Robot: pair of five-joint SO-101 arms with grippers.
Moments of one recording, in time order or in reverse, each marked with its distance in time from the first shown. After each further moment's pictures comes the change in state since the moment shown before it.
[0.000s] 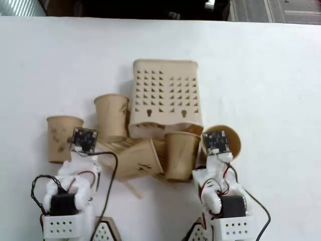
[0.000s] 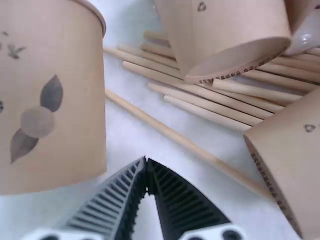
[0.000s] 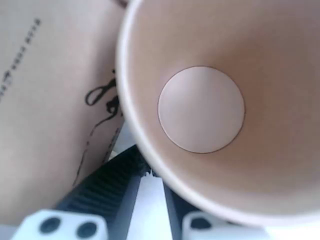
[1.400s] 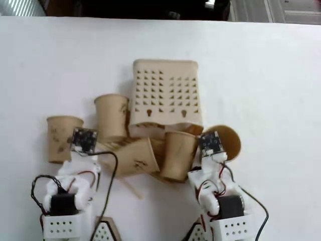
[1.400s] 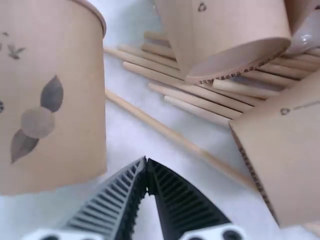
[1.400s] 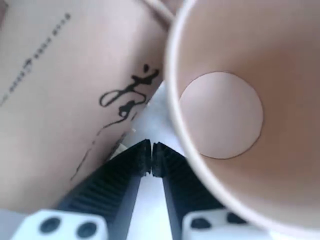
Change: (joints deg) left arm 0.0 0.0 -0.6 0.0 0.0; right arm -4.4 0.0 0.0 0.0 0.0
